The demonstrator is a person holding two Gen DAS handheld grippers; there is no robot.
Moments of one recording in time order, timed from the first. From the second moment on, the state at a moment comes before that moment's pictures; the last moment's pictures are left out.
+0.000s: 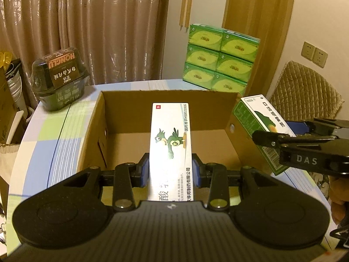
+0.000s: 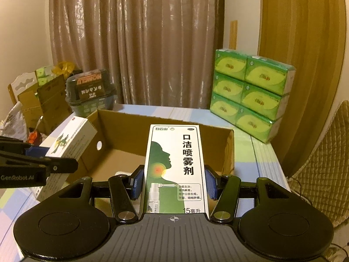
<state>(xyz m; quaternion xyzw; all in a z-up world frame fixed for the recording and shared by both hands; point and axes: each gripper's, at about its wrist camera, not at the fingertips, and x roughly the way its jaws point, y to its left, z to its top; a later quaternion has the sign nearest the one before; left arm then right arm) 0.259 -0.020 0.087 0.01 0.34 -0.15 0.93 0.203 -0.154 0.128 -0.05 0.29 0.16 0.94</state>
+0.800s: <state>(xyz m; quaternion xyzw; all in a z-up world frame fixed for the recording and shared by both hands) 0.329 -0.045 0.071 0.01 0.35 -0.17 0.92 0.249 -0.152 0.110 -0.04 0.29 0.14 0.94</state>
